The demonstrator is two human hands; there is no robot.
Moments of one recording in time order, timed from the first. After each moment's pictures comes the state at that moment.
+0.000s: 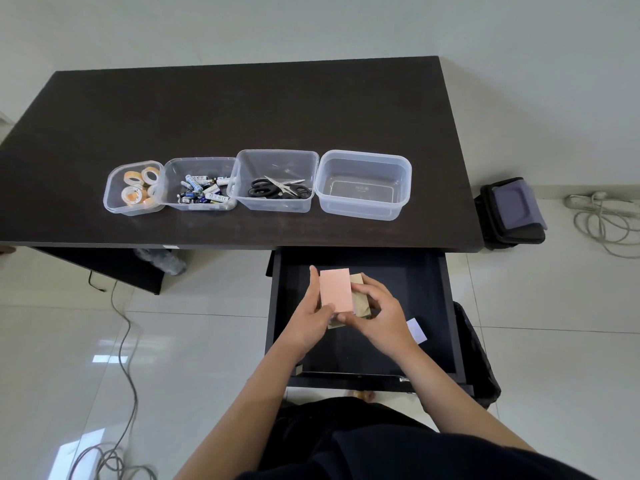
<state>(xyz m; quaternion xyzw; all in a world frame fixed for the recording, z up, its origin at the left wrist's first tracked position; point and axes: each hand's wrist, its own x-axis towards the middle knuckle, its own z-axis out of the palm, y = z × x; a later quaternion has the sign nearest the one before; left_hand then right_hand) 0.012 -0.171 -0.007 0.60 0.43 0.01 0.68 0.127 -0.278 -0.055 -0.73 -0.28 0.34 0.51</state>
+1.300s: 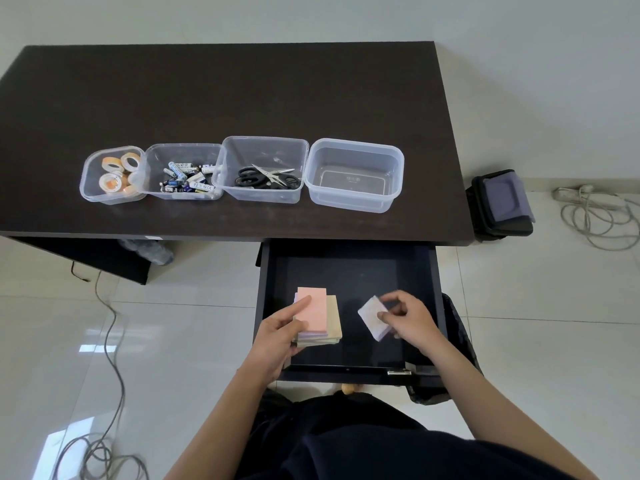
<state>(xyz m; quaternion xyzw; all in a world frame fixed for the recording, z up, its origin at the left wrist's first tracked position) -0.027 -0.182 -0.018 0.40 0.50 0.07 0.77 0.184 -0.324 -0.077 -0.81 -0.18 0.43 0.34</state>
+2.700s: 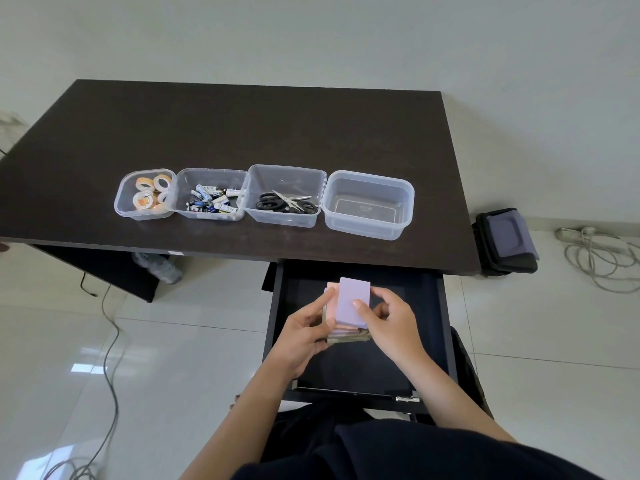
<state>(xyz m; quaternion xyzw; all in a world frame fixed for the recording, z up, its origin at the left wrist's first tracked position) -0.006 -0.173 0.001 0.43 0.37 0.09 0.82 0.133 -0.270 -0.003 -0.82 -0.25 0.30 0.43</state>
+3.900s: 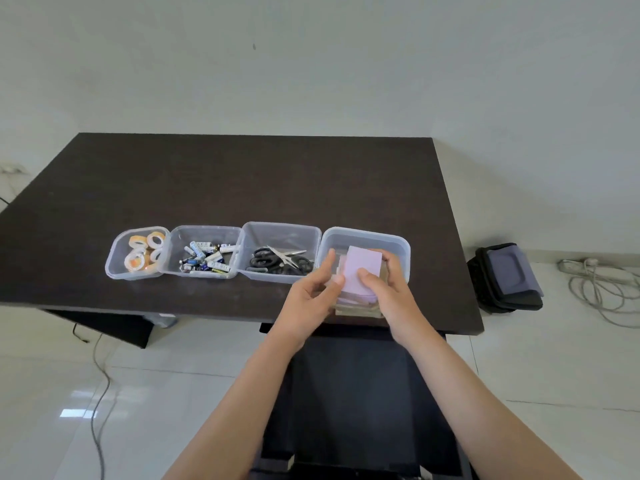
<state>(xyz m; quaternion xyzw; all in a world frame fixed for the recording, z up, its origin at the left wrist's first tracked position) 0.090 -0.088 0.085 0.61 0.34 0.15 0.70 0.219 -0.177 0.066 -0.65 -0.20 0.41 0.62</state>
